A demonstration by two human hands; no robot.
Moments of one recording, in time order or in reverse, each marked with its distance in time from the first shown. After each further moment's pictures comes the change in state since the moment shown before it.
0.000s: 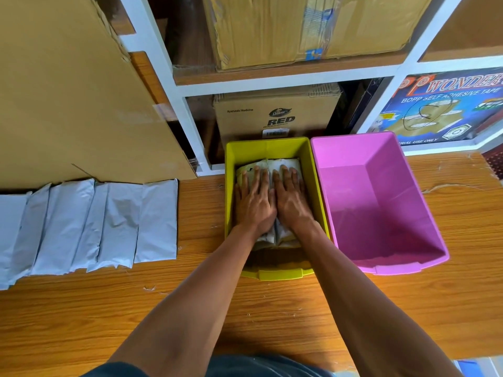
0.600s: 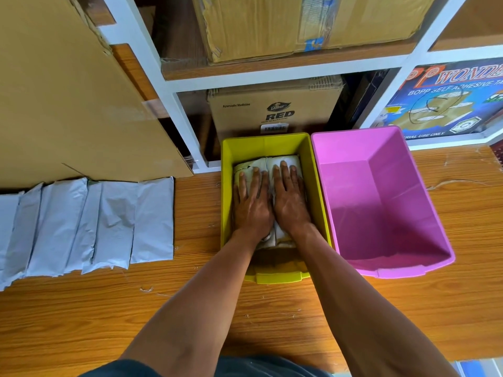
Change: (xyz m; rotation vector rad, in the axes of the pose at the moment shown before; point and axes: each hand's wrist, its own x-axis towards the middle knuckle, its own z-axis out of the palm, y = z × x) left_hand -0.002 -0.013 0.032 0.121 0.069 0.039; right_hand 0.000 0.010 0.034 0.005 0.246 -0.048
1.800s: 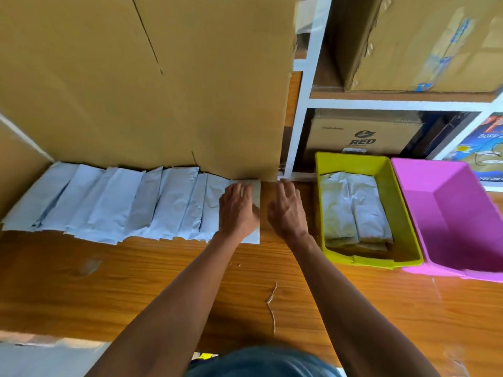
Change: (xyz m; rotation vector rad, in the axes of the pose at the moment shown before) left_hand -0.133 -0.206 -0.170 -0.002 0.245 -0.150; right_hand -0.030 -0.276 -0.016 0.183 0.055 -0.070
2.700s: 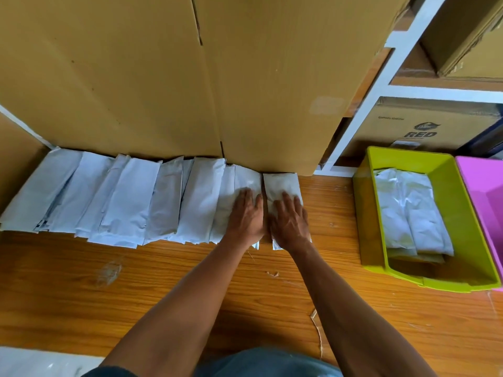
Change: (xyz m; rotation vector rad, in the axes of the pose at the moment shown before) left_hand 0.025 -0.120 0.052 0.076 -0.358 0.063; right_hand 0.016 -0.024 0.138 -0.247 -0.473 0.144
